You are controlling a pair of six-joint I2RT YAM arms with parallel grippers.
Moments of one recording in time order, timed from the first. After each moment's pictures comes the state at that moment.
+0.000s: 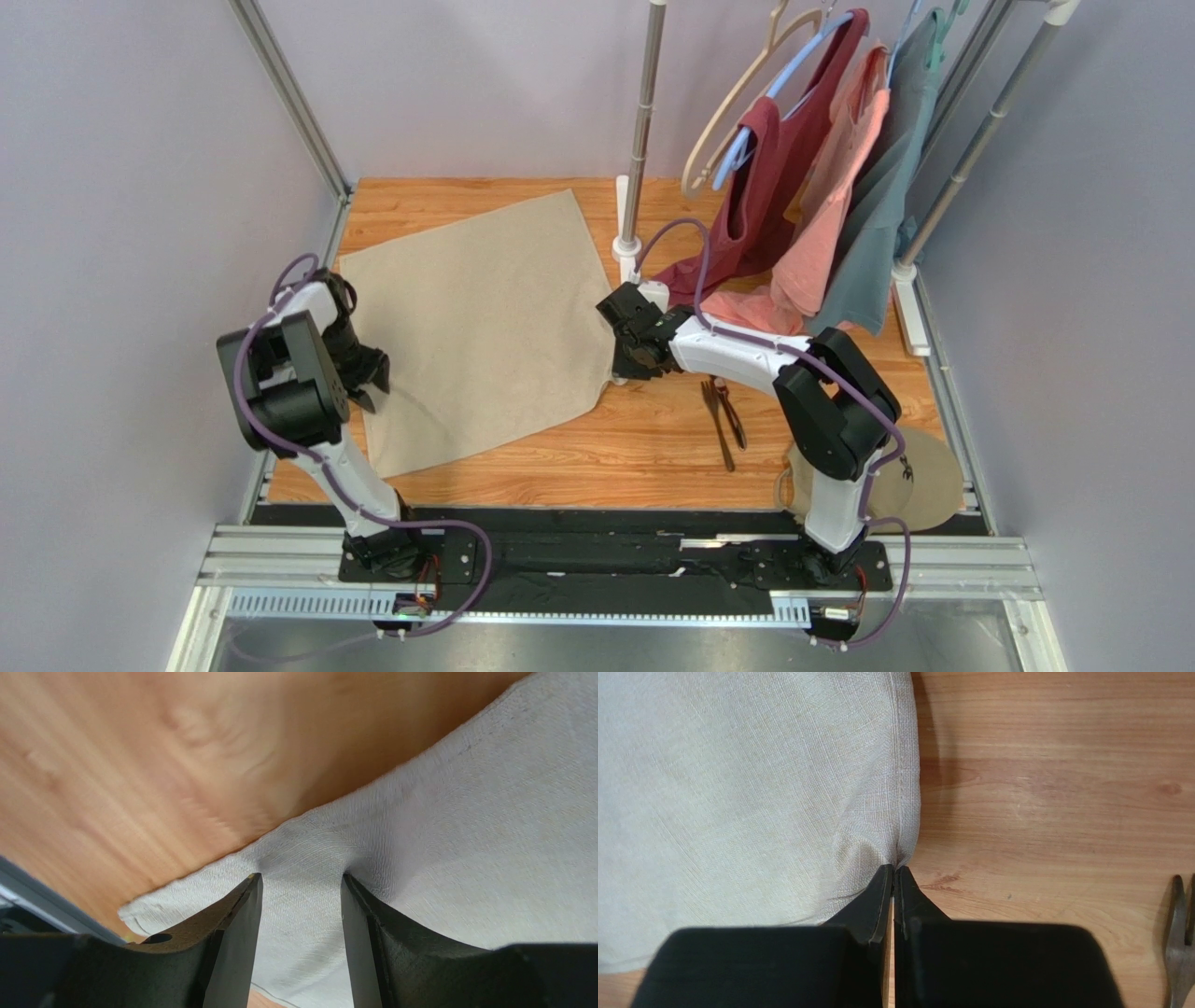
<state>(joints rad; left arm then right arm) 0.36 1.80 1.15 -0.93 -0.16 -0.86 0.77 1.85 1.24 -0.46 0.22 0.80</state>
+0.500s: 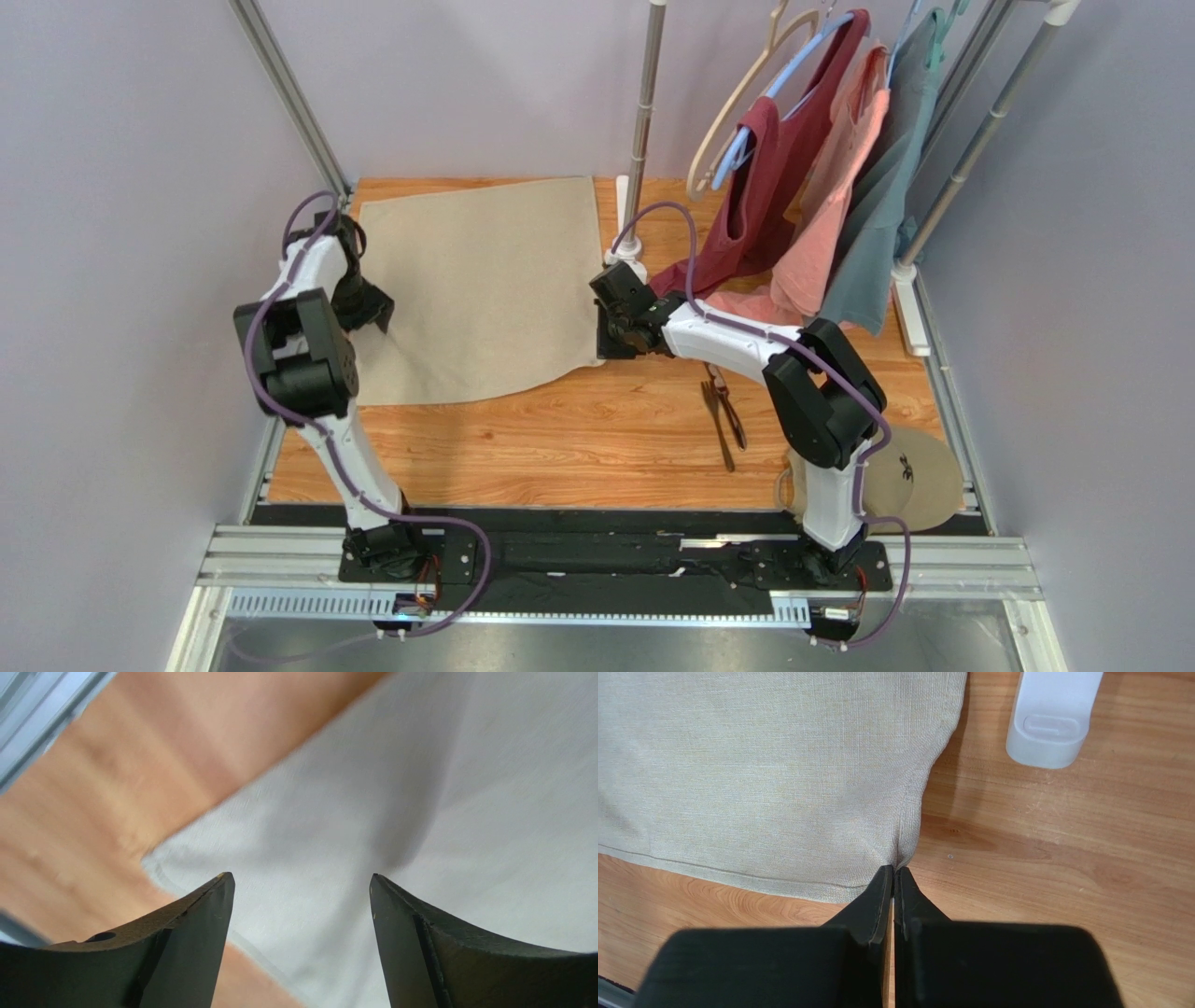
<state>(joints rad) 0.28 2.04 1.61 -0.98 -0.26 -0.67 0.75 1.92 1.34 -0.37 0.11 0.66</state>
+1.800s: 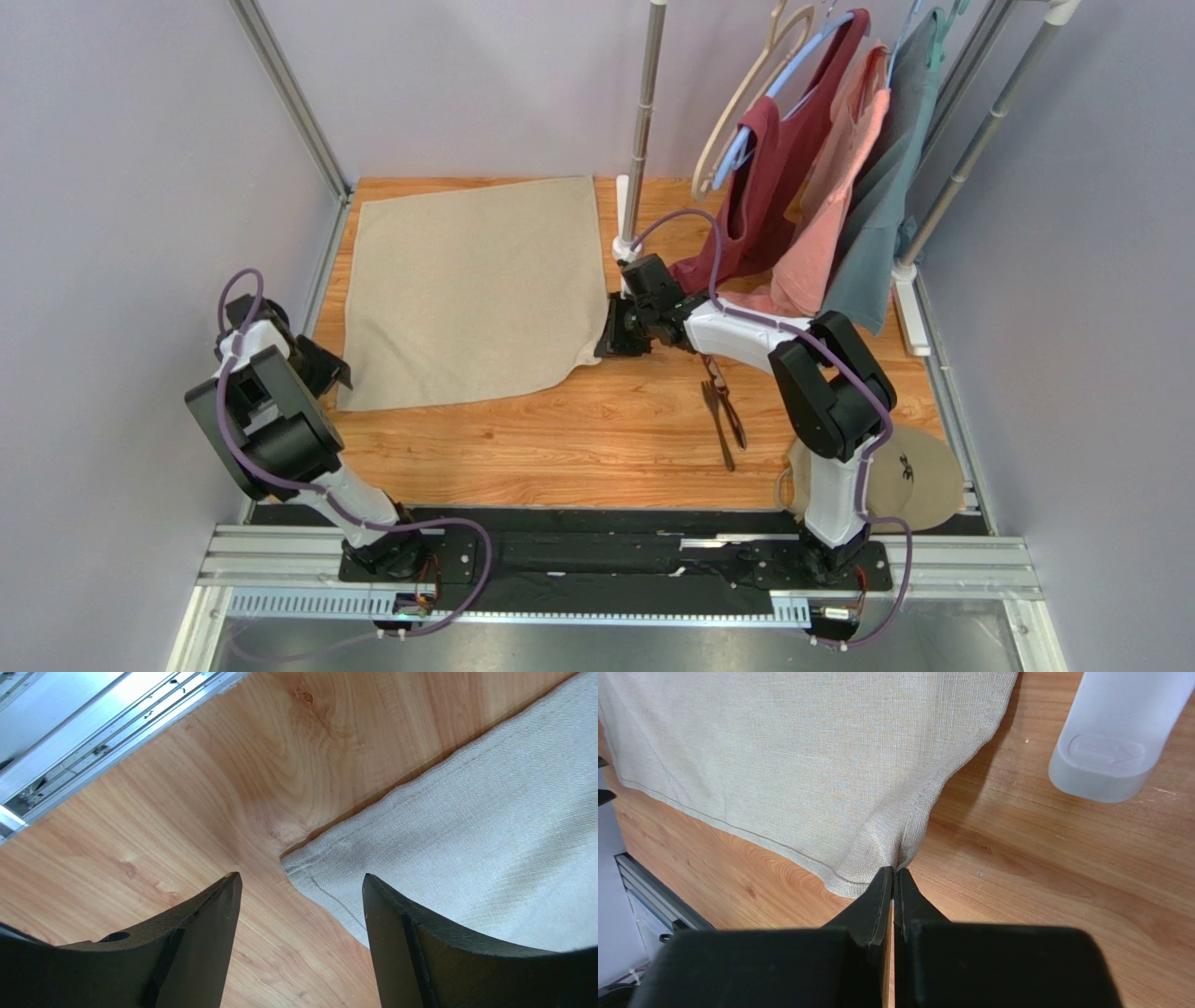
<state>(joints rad) 0.64 1.63 1.01 -0.68 0.01 -0.42 0.64 1.92 1.25 -0.18 -0.23 0.67</state>
